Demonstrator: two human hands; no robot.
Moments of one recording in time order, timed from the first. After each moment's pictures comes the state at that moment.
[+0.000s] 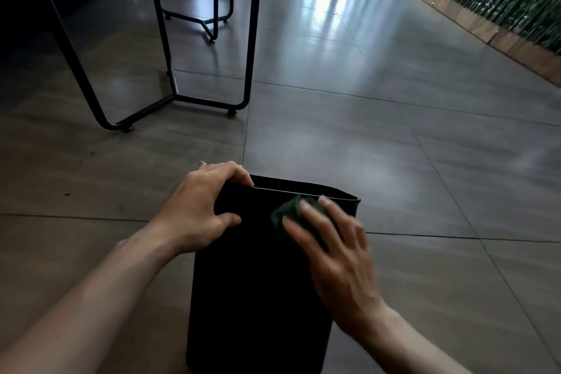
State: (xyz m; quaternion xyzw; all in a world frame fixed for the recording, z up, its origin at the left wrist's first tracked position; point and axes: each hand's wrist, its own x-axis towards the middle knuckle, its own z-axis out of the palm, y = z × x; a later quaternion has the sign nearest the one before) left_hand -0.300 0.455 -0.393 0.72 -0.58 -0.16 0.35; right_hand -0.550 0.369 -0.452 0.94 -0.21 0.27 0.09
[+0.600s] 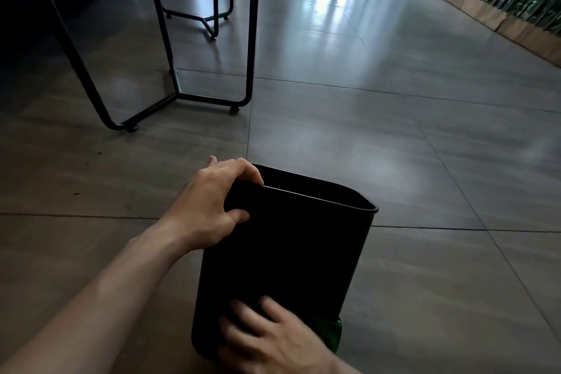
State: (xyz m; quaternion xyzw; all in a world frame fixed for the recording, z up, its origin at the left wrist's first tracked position) left_hand -0.307 0.453 -0.391 0.70 -0.60 -0.16 0.35; right_hand -0.528 0.449 -0.505 0.98 0.07 -0.01 0.16
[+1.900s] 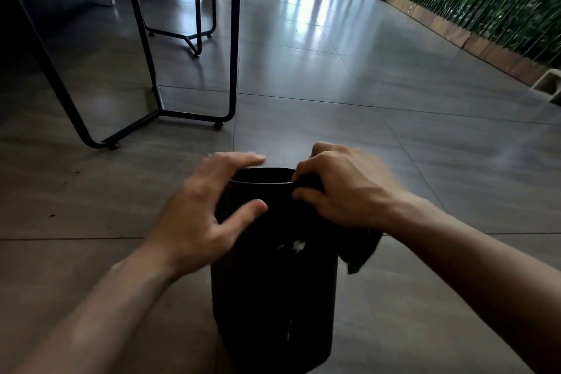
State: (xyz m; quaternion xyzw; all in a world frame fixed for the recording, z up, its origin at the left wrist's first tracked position) left_hand -0.326 0.460 -0.364 0.65 -0.63 -0.08 0.42; right_hand -0.508 0.319 -0.295 0.95 -0.30 0.05 -0.03
